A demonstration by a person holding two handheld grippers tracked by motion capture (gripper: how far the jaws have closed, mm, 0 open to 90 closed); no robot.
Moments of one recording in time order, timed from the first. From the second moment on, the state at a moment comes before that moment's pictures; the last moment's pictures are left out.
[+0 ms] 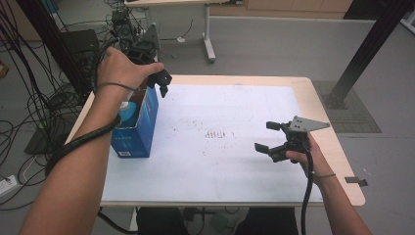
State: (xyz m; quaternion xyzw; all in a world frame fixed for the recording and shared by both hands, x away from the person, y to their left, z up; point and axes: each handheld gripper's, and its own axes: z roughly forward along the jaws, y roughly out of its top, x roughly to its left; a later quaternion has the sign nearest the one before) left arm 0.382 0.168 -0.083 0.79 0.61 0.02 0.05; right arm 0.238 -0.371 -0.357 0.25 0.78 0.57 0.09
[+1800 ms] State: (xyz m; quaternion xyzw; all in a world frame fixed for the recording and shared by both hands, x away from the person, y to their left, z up) left arm 0.327 0.056 -0.213 0.85 0.52 0.03 0.09; right arm 0.278 -0.352 -0.278 0.37 0.83 0.41 0.11
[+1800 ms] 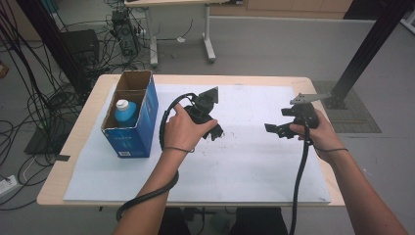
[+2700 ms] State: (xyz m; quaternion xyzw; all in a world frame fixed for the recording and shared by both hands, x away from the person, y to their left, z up) left arm 0.330 0.054 -0.219 0.85 0.51 0.01 0.09; right arm 0.273 -0.342 -0.272 0.36 0.83 0.41 0.12
